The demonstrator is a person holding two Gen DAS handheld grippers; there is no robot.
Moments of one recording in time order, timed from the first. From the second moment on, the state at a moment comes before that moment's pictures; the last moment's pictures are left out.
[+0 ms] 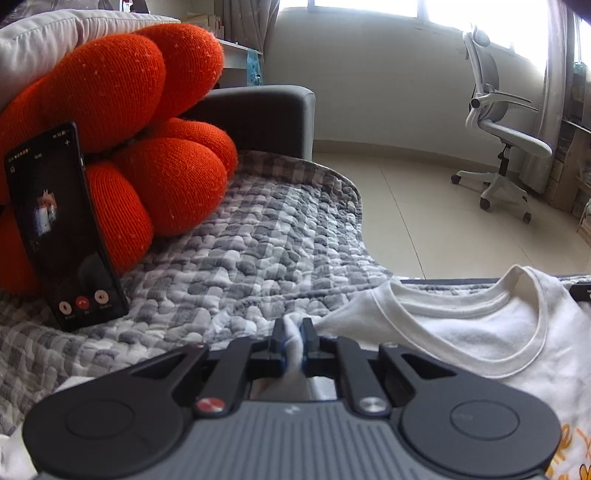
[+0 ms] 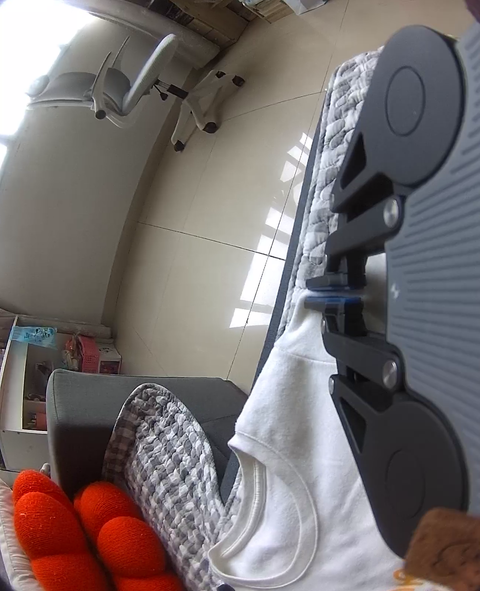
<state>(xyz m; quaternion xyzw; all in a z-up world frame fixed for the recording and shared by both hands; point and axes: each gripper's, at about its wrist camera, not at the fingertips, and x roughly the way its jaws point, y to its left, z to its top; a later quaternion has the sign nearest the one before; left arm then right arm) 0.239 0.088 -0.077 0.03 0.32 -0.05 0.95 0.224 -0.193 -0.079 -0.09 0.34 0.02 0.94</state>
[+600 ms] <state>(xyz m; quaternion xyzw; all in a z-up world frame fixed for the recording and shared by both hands) 0.178 0.059 -0.024 -0.03 0.32 -0.15 0.94 0.151 -0.269 -0.027 0.07 0.35 0.04 0.93</state>
